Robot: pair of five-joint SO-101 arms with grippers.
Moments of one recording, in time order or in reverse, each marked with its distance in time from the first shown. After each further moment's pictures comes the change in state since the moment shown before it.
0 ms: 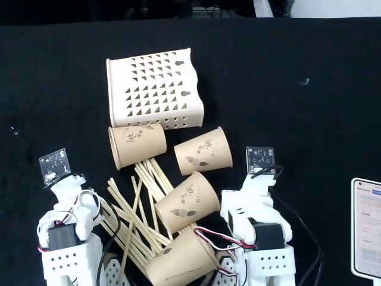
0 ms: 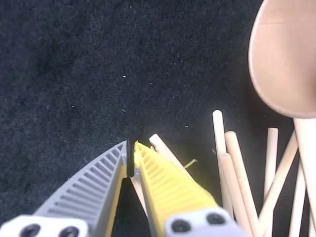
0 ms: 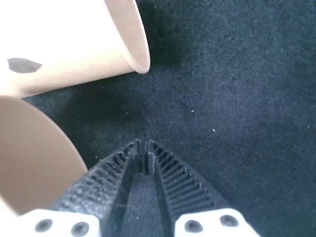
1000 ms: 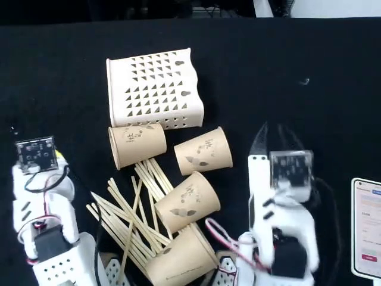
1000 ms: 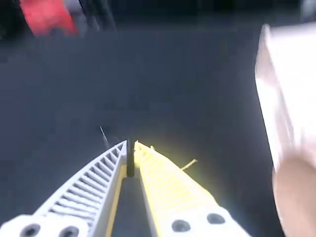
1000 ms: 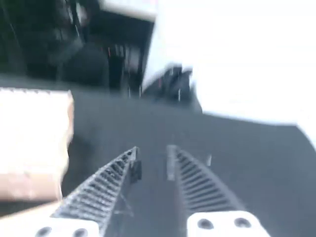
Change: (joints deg) left arm -11.4 0.0 -10.9 -30.9 -24.4; right arm 9.2 0.0 -28.9 -22.4 21.2
